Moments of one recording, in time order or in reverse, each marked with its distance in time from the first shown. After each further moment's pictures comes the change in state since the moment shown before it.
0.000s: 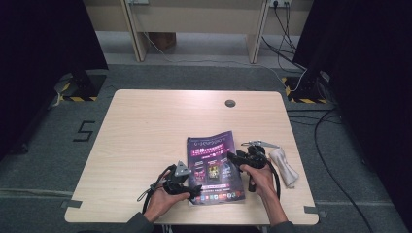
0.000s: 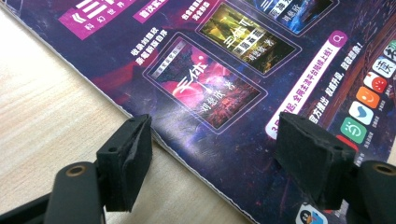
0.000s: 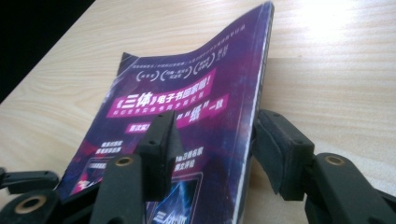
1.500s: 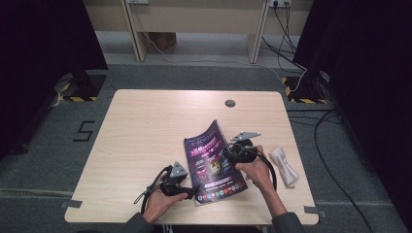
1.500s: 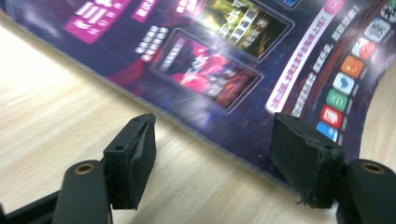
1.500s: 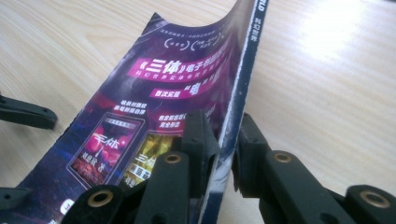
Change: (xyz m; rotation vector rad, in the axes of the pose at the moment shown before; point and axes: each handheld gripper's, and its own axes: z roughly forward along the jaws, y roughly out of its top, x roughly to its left) left arm 0.007 -0.006 -0.014 -0.055 -0.013 -0.042; right arm 0.050 0.036 -0.004 0.184 -0.072 -0.436
